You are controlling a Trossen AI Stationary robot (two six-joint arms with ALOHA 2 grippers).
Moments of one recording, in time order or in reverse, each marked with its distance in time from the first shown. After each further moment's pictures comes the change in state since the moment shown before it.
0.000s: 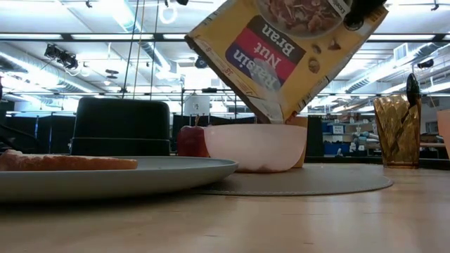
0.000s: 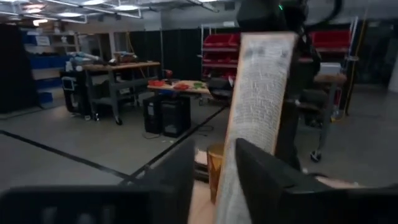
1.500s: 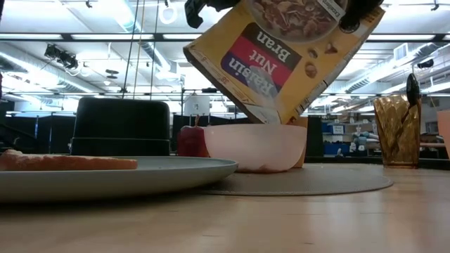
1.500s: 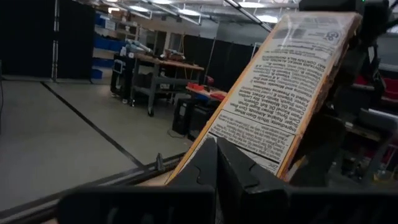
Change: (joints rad) left arm -0.060 0.273 0.068 0.249 -0.292 -0.185; right arm 0.042 0.035 -0.001 0.025 0.030 0.118
